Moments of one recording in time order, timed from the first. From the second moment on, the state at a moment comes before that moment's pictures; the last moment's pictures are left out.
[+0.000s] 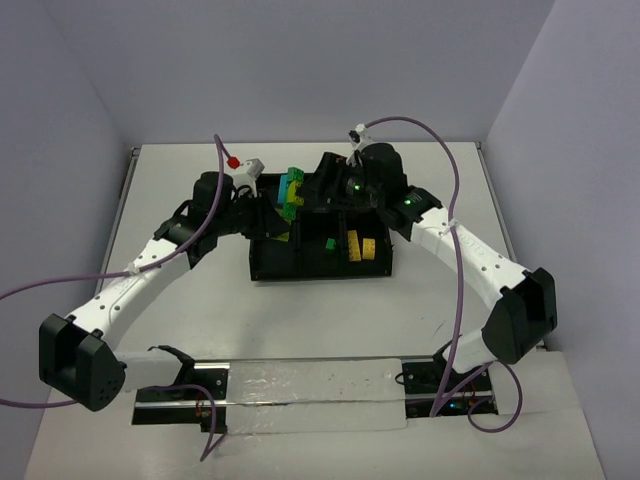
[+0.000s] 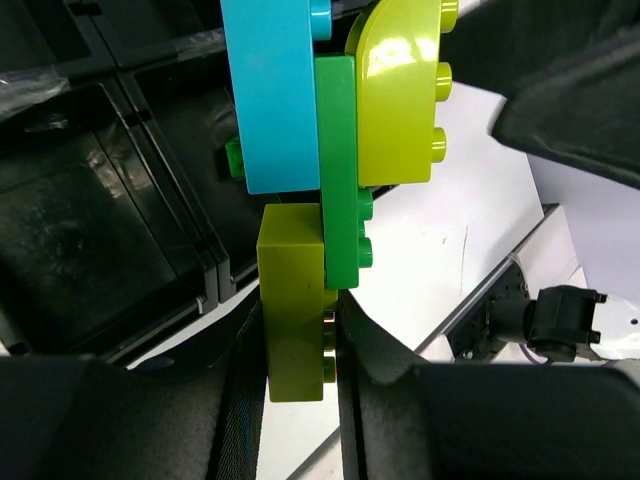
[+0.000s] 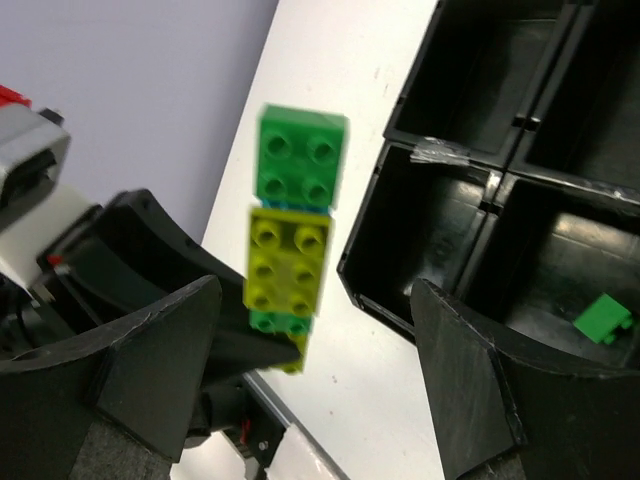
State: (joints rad) left arm -0.50 1.25 1.05 -0.32 0.37 -0.49; right arm 0.57 1.45 1.29 -0.20 -0.27 0.71
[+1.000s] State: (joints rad) left arm -0.54 1.27 1.05 -0.32 0.37 -0.47; right arm 0.66 1.61 1.40 -0.19 -0.20 0.76
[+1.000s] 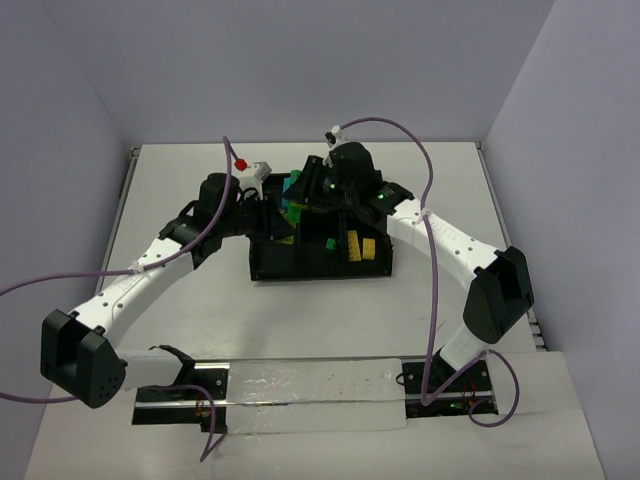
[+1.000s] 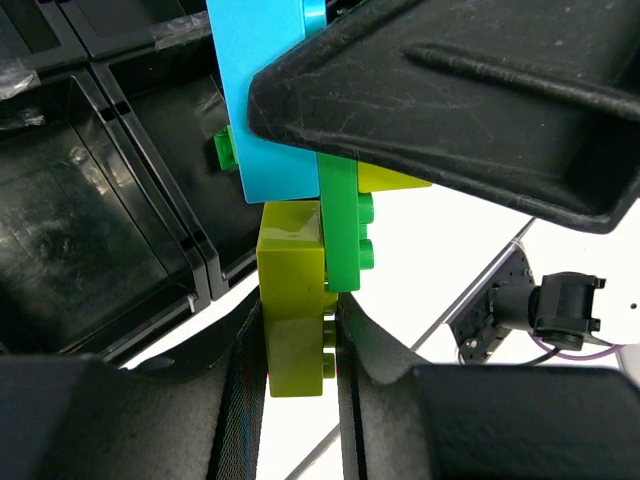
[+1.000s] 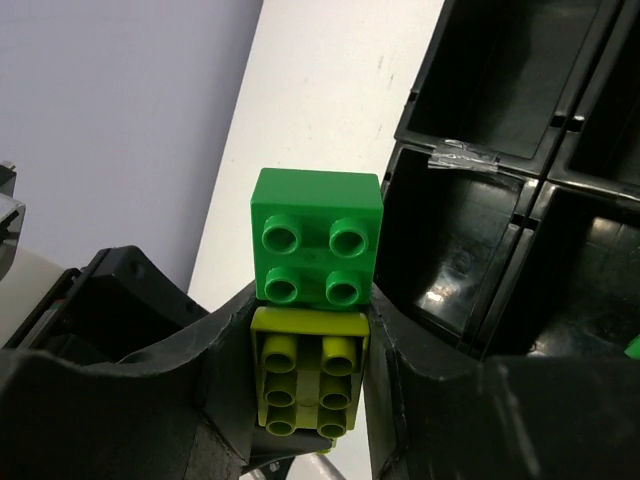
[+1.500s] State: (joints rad) left arm -0.54 1.24 1.05 -0.35 0.34 -0.41; right arm 0.63 1.53 1.27 -0.09 -0.28 0.78
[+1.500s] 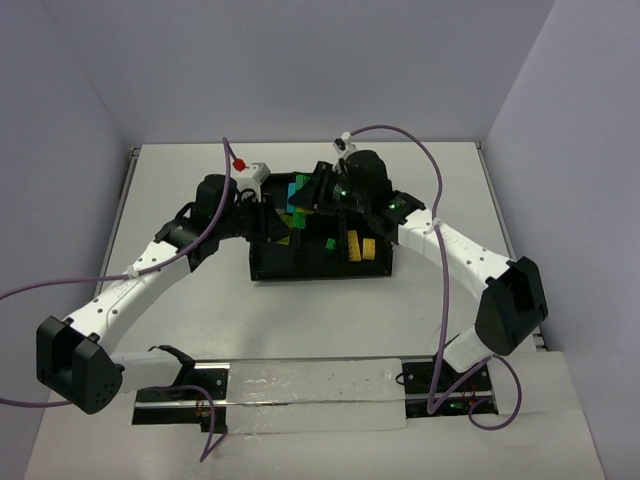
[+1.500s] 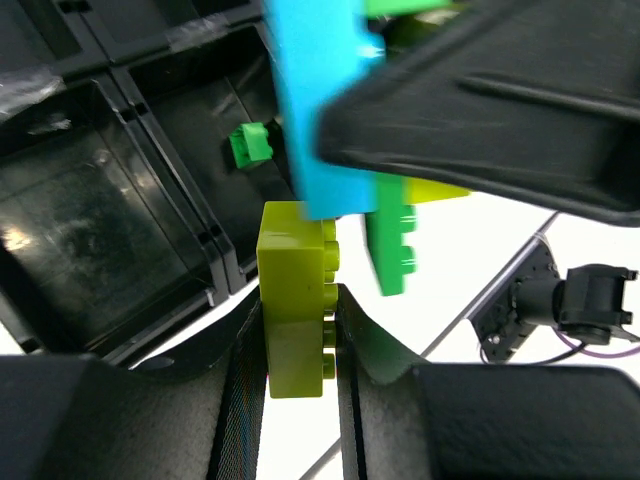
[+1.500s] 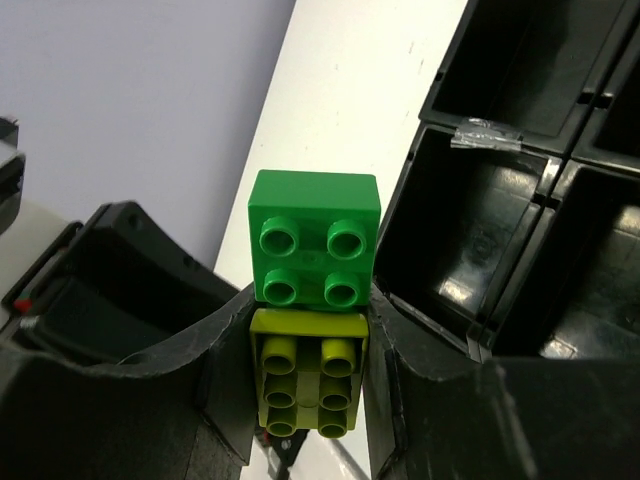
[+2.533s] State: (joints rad) left arm -0.53 1.38 1.14 -0.42 0.31 -0.39; right arm 0.31 1.06 1.04 -0.33 -0.11 0.56
